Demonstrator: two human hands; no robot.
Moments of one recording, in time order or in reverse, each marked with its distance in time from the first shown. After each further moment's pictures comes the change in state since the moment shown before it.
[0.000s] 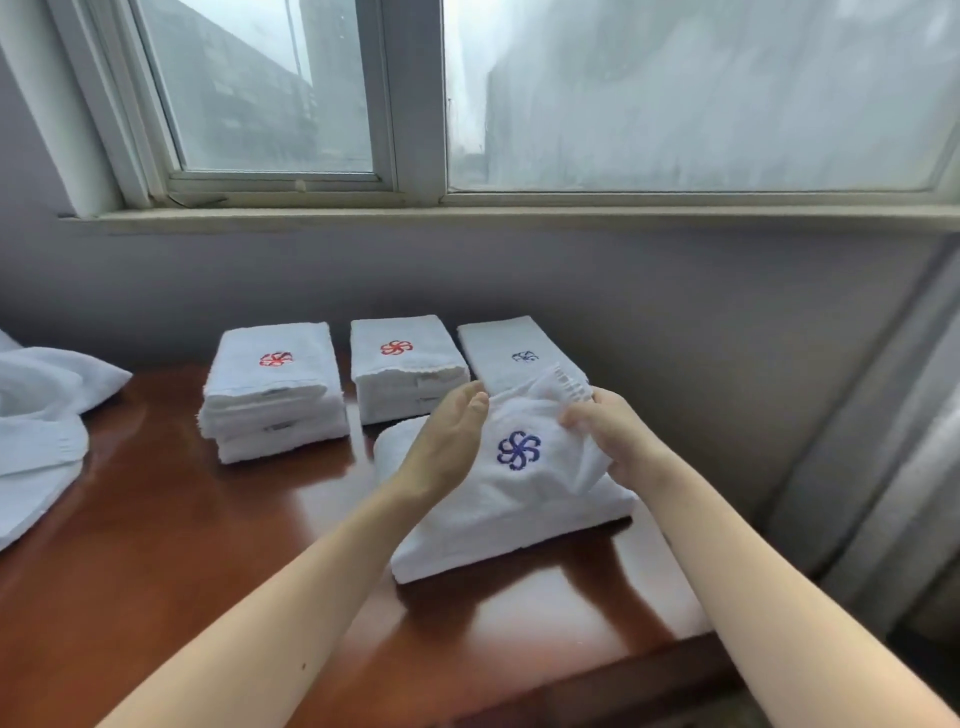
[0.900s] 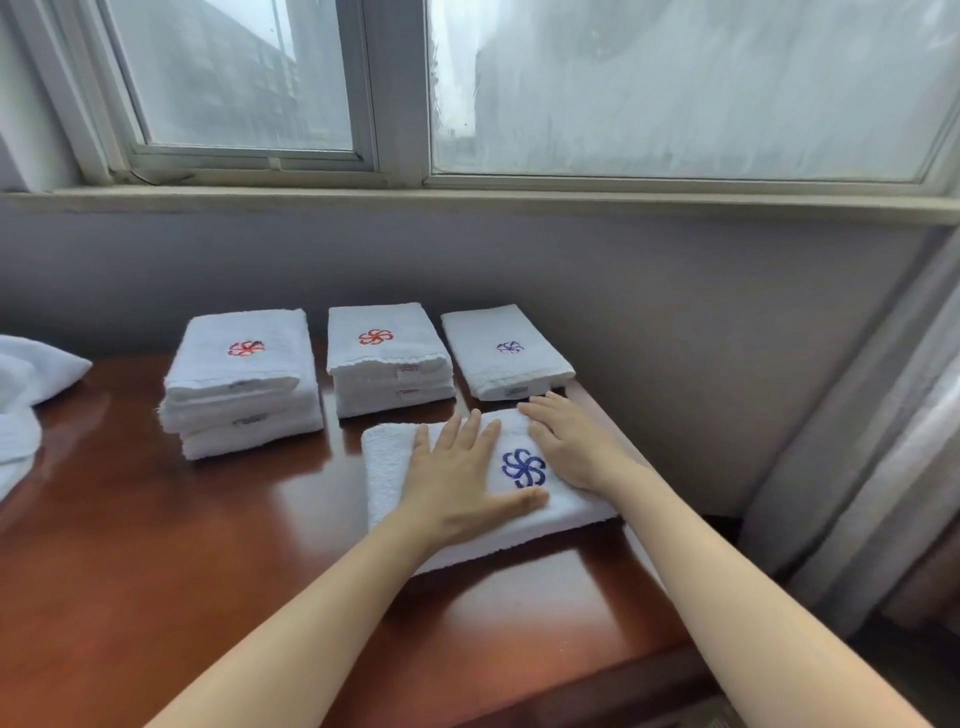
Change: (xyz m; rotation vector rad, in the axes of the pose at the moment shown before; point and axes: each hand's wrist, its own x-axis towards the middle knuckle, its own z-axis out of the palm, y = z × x) left_hand 0.008 -0.053 0.040 0.896 -0.213 0.079; right_hand 0.039 0.039 -0.002 -1.056 -0.107 -0.350
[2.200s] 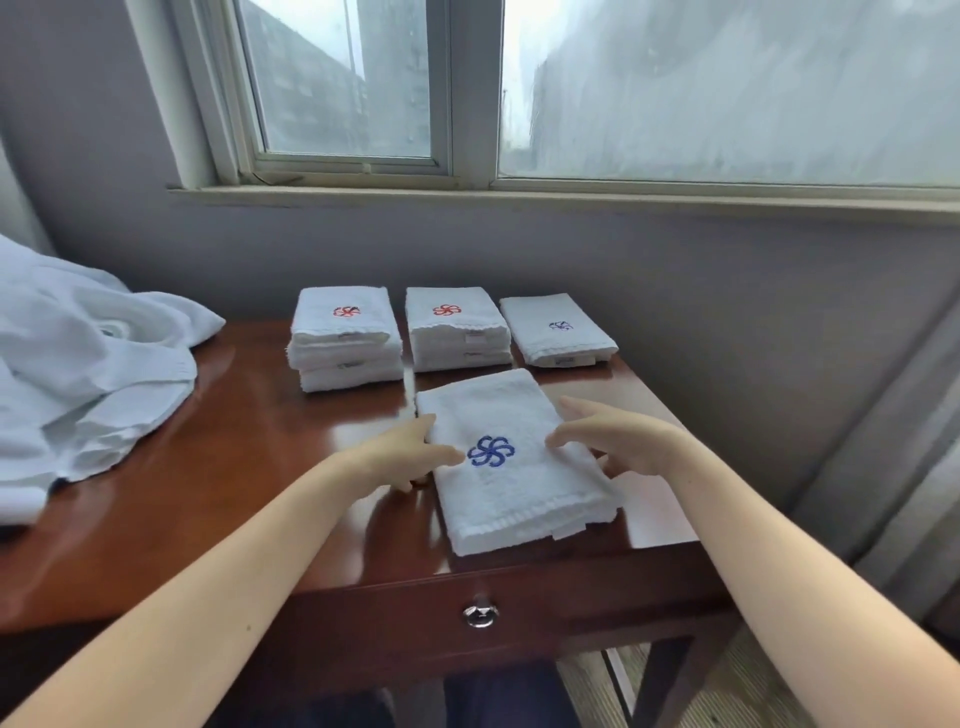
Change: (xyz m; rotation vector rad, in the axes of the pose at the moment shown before) left_hand -0.123 -0.056 -0.069 -0.521 -0.235 -0.398; right_hand -0.087 -0.064 -0.018 0.588 -0.426 0.244
